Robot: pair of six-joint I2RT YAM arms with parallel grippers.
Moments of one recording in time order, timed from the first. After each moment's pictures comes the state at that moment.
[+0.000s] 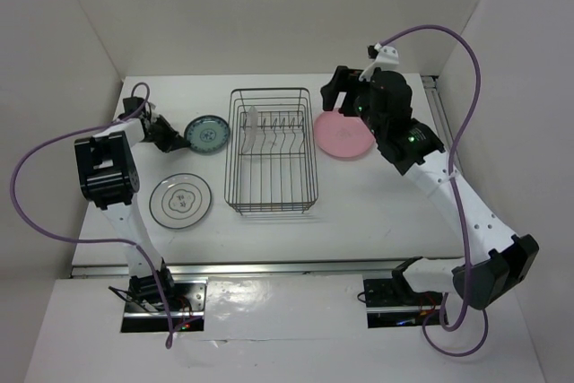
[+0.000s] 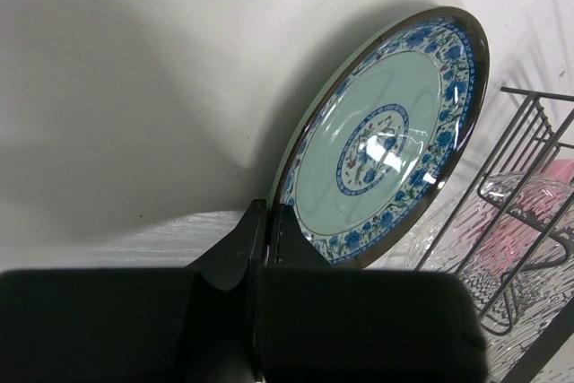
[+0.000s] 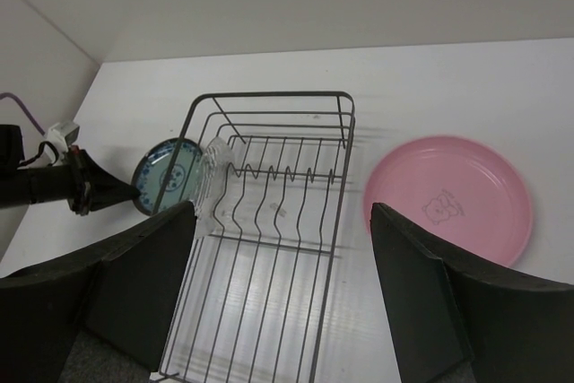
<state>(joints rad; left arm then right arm) 0.28 2.12 1.44 -0.37 0.49 -0.59 0.49 1.26 1.37 -0.29 0.21 0.36</state>
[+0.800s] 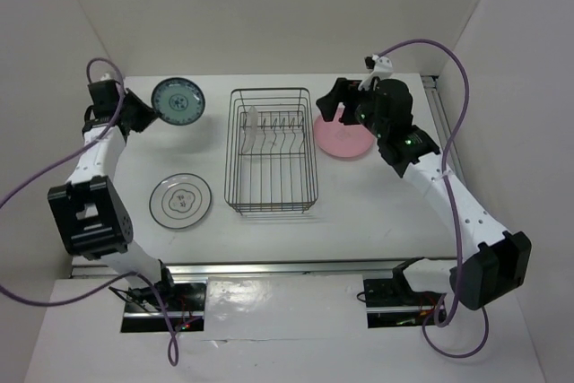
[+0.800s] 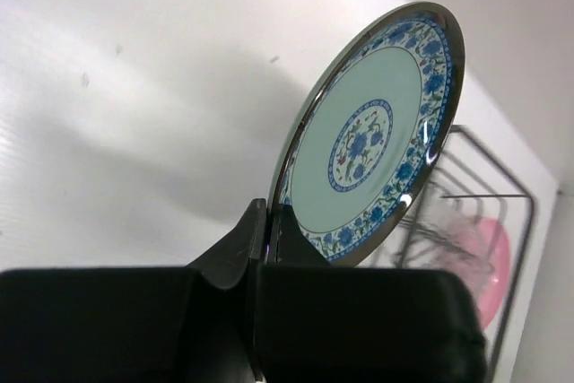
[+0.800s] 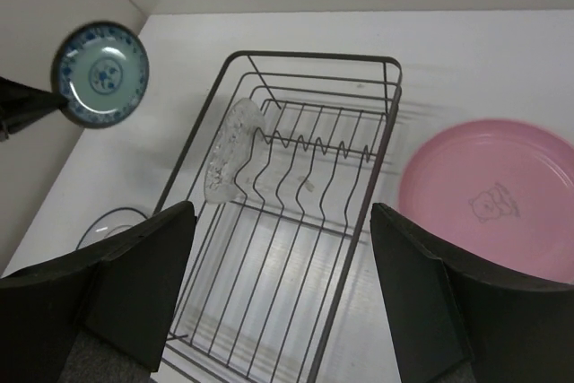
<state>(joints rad) 0.30 1.67 1.28 -0.27 0.27 -0.61 0.39 1.26 1.22 -0.17 -0.04 0.38</state>
